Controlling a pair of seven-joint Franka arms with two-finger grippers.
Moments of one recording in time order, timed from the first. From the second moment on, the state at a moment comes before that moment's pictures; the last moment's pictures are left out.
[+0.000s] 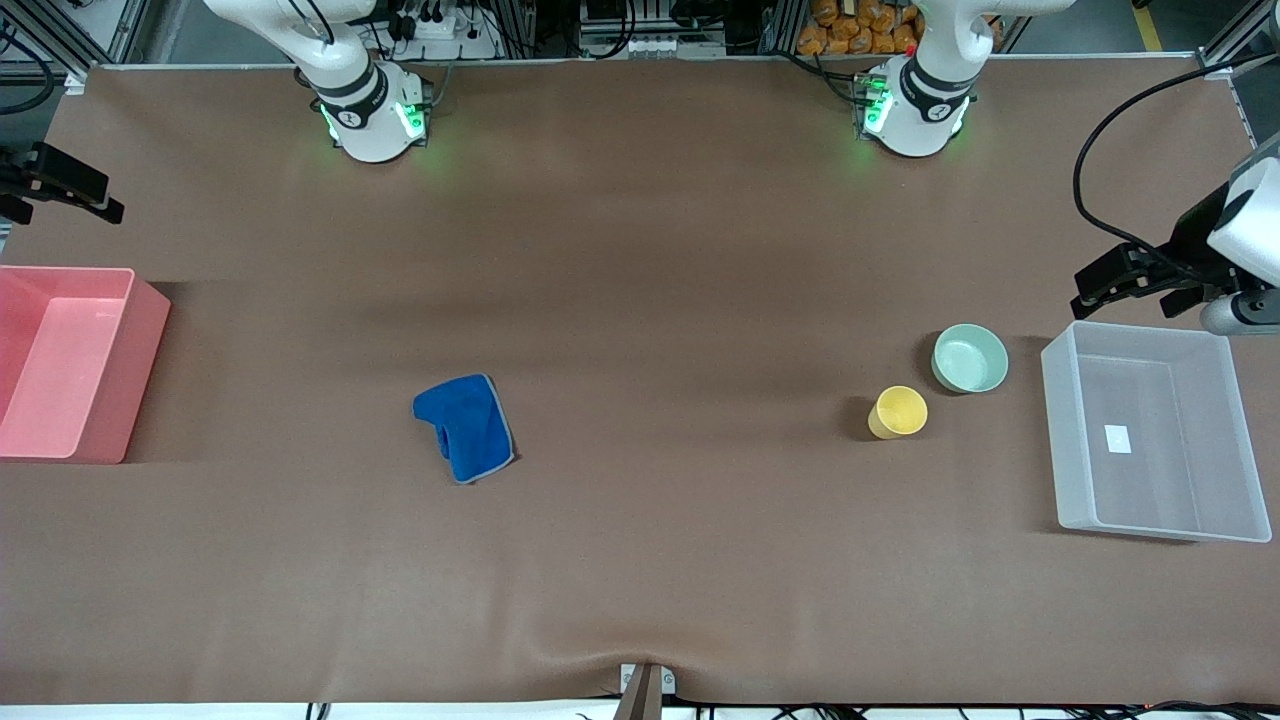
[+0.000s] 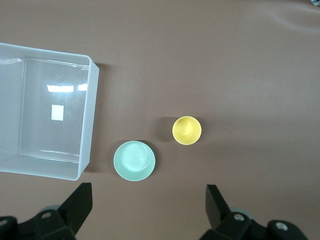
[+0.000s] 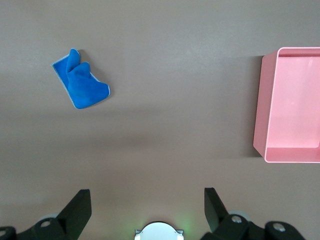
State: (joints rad) left arm -0.08 0.07 0.01 -1.51 -0.03 1.66 -0.10; right arm 0.02 -0.02 -0.09 -1.45 0.03 1.34 -0.05
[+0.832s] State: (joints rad) left arm -0.04 0.10 0.01 -1.69 -0.04 1.73 0.00; right arm 0.02 -0.02 -0.09 -1.45 0.03 1.34 -0.05
